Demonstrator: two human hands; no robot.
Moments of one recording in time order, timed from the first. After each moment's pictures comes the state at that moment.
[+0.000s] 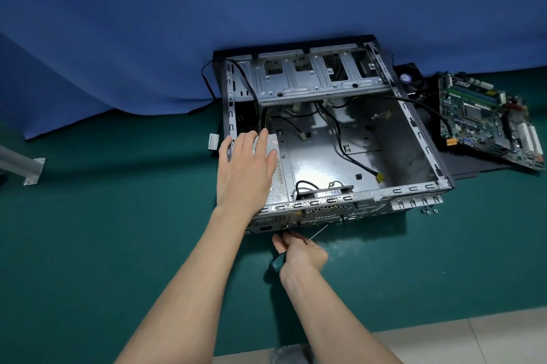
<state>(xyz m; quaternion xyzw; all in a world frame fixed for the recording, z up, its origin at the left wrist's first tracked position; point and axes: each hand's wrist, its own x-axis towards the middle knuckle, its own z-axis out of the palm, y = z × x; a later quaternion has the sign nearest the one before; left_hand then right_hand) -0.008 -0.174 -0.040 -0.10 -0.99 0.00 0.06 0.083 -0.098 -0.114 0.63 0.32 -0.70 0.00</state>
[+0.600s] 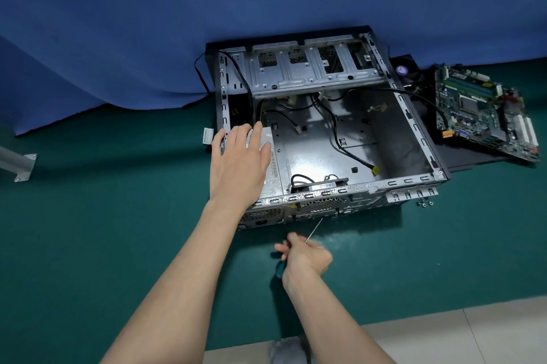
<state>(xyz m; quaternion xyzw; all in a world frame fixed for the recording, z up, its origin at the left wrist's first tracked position) -0.008 -0.173 -0.040 -0.10 -0.99 -0.01 0.06 0.100 -0.087 -0.122 0.63 0.41 -0.66 0.00</state>
